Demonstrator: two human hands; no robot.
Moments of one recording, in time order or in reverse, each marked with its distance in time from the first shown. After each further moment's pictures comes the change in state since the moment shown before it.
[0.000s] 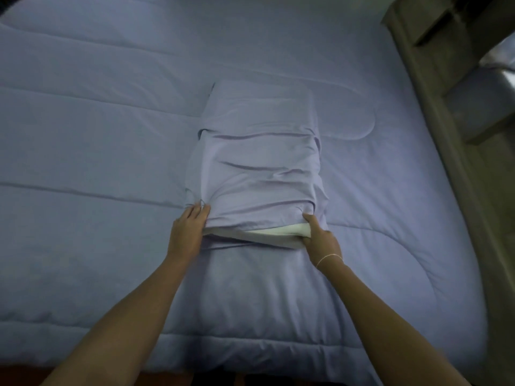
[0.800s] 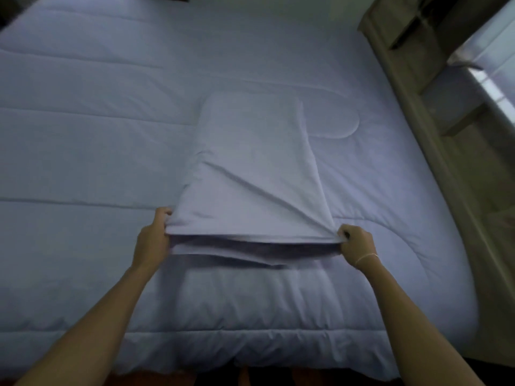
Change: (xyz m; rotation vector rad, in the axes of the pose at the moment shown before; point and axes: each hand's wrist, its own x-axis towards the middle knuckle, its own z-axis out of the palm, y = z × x) left_hand -0.039 -0.041 -0.070 -0.368 -0.049 -0.370; right_hand -0.050 0.042 -0.043 0.069 0.161 0.128
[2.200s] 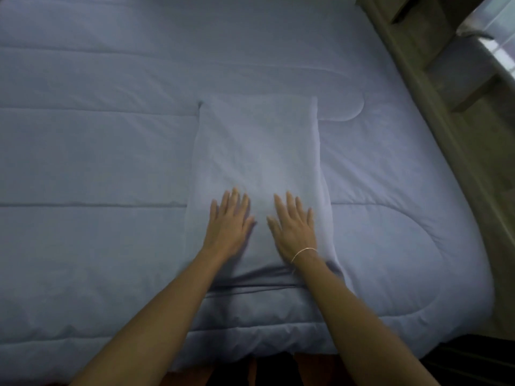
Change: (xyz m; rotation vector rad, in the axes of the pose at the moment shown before) left_hand 0.005 0.078 0.081 0.501 -0.293 0.398; right_hand -0.017 -0.115 0.109 -0.200 0.088 -0.321
